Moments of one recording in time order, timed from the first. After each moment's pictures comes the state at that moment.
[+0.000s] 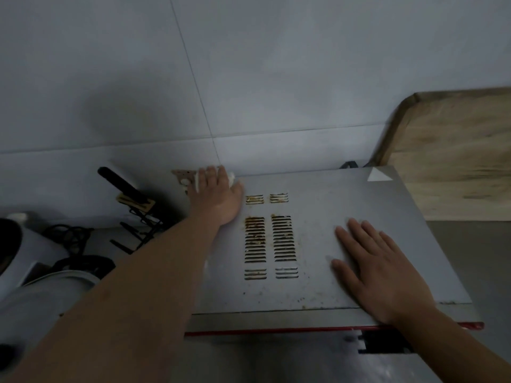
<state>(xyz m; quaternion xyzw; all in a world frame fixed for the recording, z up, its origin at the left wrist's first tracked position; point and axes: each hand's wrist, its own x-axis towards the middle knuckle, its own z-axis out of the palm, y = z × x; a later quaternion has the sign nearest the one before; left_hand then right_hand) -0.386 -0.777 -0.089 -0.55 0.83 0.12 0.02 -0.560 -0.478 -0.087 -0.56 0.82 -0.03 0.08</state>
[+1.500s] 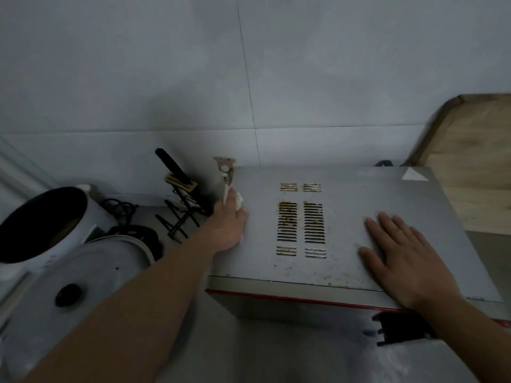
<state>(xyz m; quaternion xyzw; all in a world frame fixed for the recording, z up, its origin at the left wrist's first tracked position) -0.284 -0.719 -0.096 -0.55 0.78 0.29 0.01 -0.560 -0.479 -0.087 -0.56 0.82 -0.01 0.08</state>
